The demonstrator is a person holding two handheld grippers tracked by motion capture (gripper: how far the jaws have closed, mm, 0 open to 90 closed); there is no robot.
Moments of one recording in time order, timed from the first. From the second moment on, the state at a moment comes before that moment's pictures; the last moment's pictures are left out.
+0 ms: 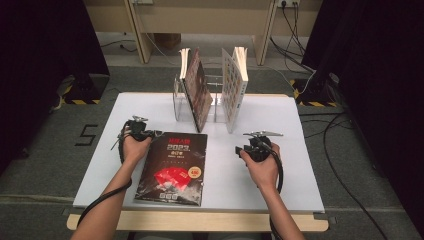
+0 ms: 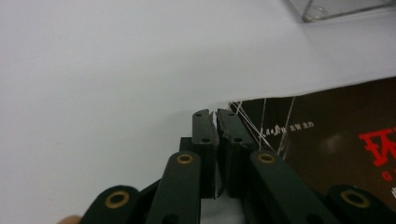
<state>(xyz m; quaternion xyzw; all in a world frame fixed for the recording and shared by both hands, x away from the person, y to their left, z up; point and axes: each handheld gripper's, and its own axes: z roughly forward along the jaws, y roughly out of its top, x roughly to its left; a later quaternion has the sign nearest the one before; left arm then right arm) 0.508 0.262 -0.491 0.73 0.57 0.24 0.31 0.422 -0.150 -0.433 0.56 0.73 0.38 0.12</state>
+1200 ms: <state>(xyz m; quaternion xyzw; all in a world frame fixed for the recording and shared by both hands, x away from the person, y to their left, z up) 0.429 0.234 -0.479 0.77 0.55 0.12 0.31 0.460 -0.110 -0.443 0.56 0.75 0.35 0.08</state>
